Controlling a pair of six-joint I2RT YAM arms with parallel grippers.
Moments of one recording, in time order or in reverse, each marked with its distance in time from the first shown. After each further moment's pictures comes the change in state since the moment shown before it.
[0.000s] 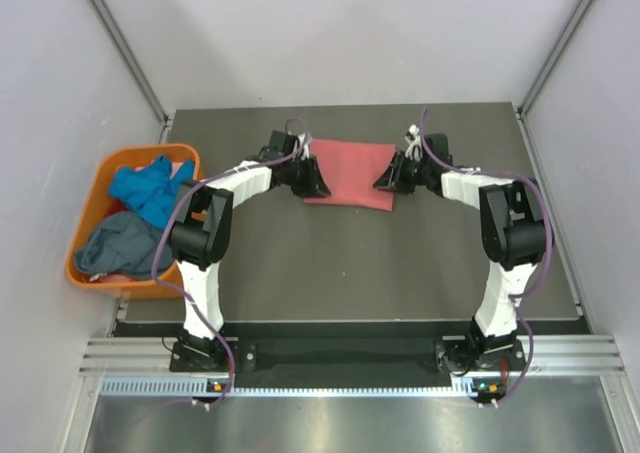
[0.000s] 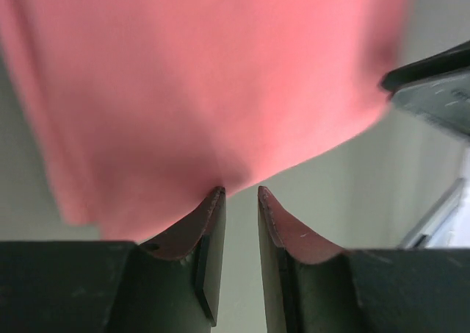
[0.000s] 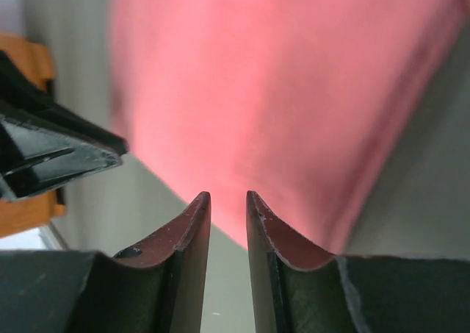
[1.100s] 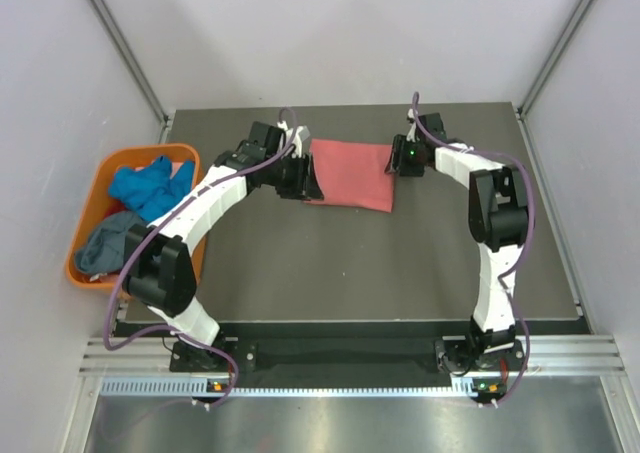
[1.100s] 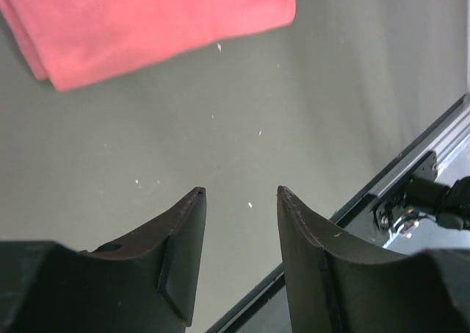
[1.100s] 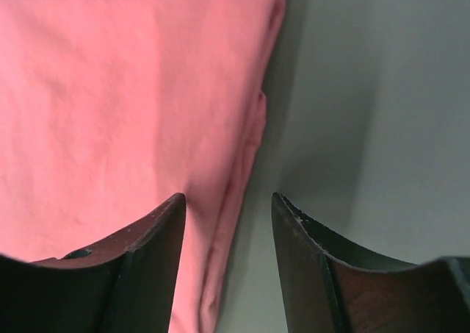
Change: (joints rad) left arm -0.044 -0.399 -0.062 -0.352 -0.016 0.202; right arm -0.014 0.200 0.331 -0.326 0.323 -0.214
